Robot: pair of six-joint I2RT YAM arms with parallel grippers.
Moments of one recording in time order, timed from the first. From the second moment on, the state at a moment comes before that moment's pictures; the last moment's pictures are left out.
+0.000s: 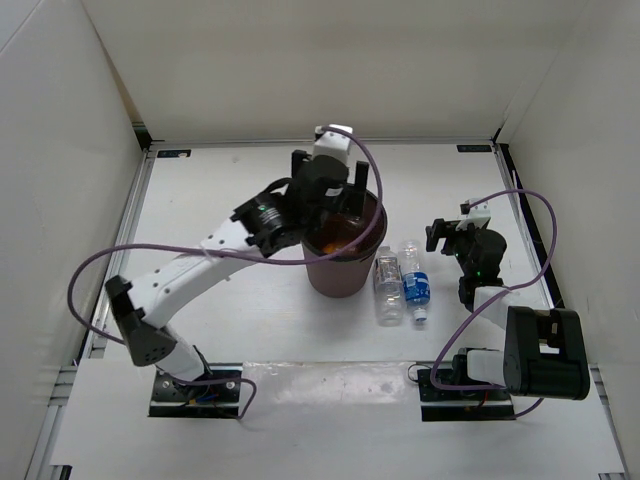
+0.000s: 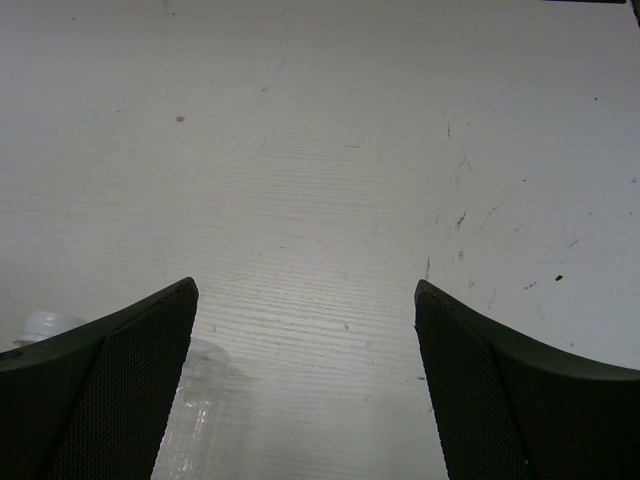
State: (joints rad) left arm -0.99 1.58 1.71 -0.58 -0.60 -0.33; right arm -0.02 1.26 0.33 0.73 -0.19 -0.01
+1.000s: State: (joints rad) left arm -0.71 0.89 1.00 -0.95 -0.54 -0.57; right arm -0.03 1.26 0.33 0.73 -0.20 -0.01
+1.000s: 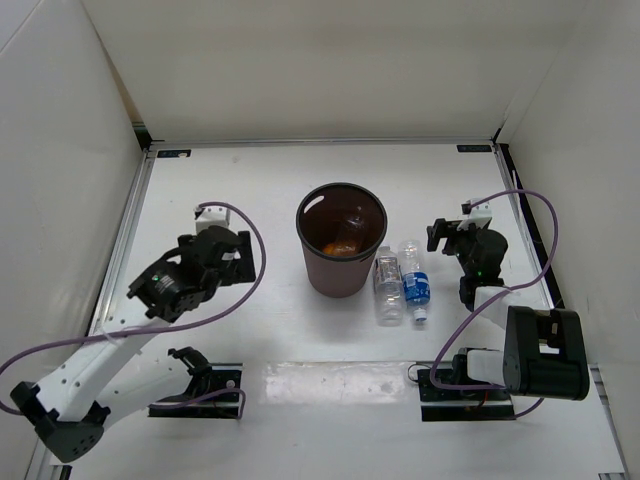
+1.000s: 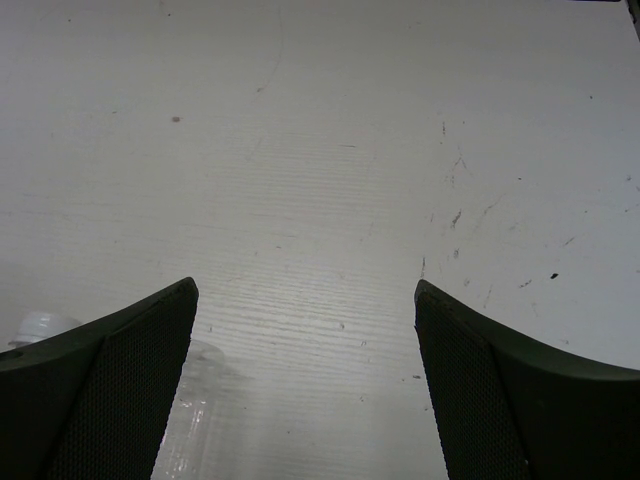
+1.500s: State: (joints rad) left arm -0.73 0.90 1.14 -1.00 -0.57 -0.35; right arm -0.03 1.26 0.33 0.73 -0.20 -0.01
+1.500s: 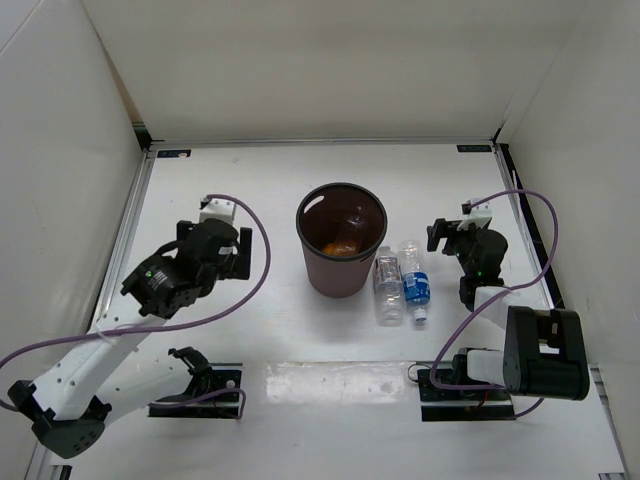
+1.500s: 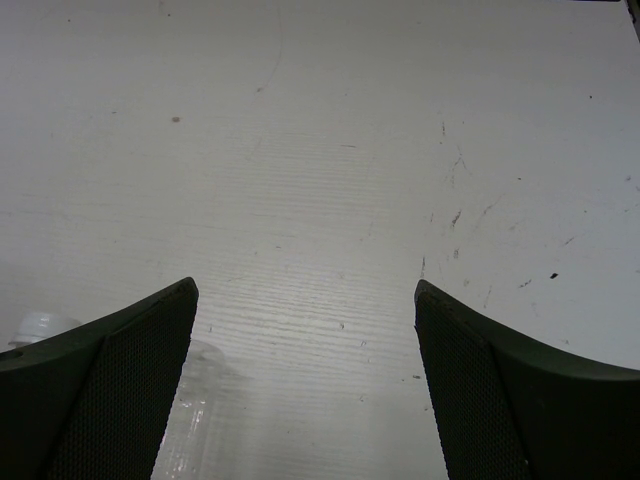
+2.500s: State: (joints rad) left arm -0.65 0.98 1.12 -0.97 -0.57 -0.31; right arm -0.03 1.26 0.33 0.73 -0.20 -0.01
